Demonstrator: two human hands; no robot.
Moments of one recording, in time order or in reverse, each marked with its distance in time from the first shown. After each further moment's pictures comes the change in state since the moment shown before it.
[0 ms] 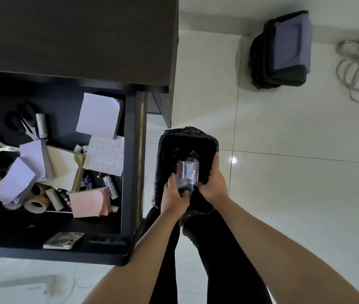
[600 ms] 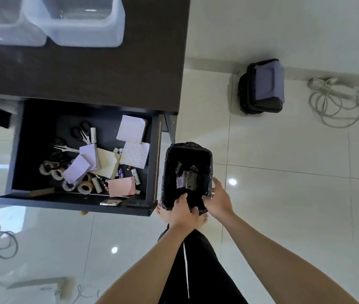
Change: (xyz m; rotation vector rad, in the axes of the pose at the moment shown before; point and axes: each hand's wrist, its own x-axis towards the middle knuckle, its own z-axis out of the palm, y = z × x) left_hand -0.140 0.036 -0.029 0.114 -0.041 0.062; right_hand -0.133 -0.037 -0.061 0.097 0.005 0.022
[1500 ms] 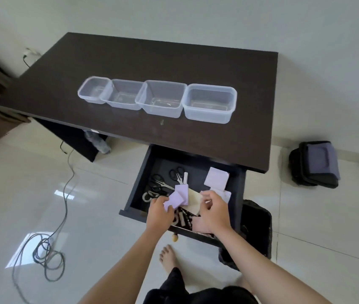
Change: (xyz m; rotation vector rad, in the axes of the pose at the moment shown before) left_hand -0.036 -0.115 -0.289 -0.152 0.510 0.054; right_hand -0.085 -0.222 0.135 0.160 0.075 -0.529
